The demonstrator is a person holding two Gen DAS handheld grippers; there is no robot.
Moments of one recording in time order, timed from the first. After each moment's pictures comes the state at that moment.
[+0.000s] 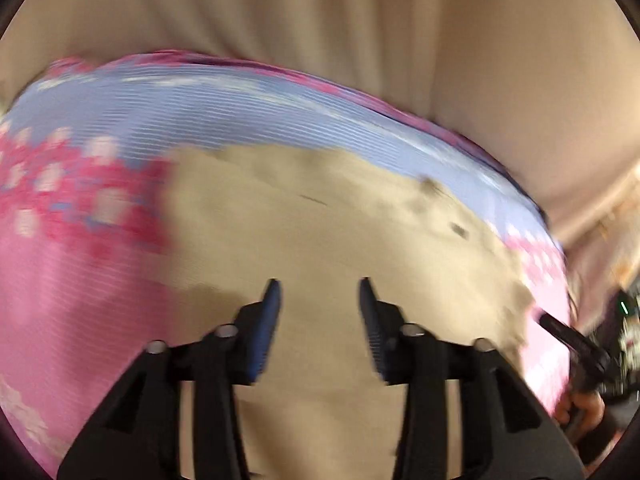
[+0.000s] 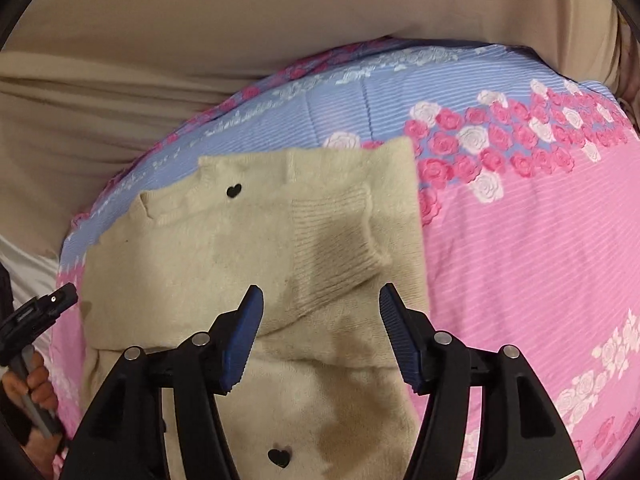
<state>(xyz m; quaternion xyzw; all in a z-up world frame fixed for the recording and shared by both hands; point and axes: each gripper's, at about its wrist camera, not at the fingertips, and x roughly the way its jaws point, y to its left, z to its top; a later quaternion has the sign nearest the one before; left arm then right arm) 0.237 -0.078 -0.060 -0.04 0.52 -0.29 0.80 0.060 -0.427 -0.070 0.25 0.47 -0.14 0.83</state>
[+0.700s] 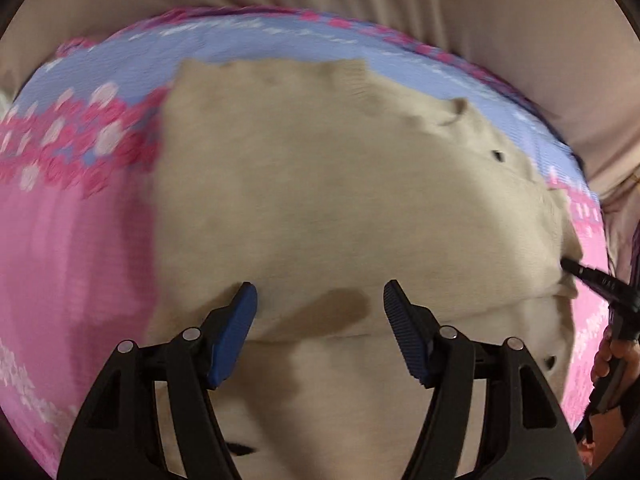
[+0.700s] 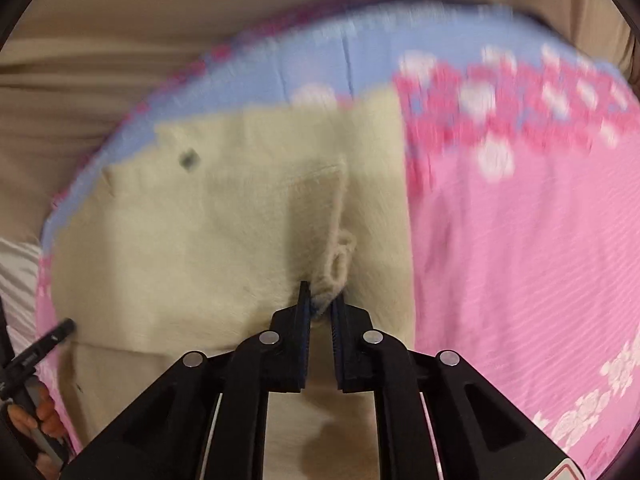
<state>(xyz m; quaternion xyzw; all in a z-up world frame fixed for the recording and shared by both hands) 0.217 -0.059 -0.113 0.02 0.57 -0.22 0.79 0.069 -0.447 -0.114 0.25 0.52 -0.15 0.80</state>
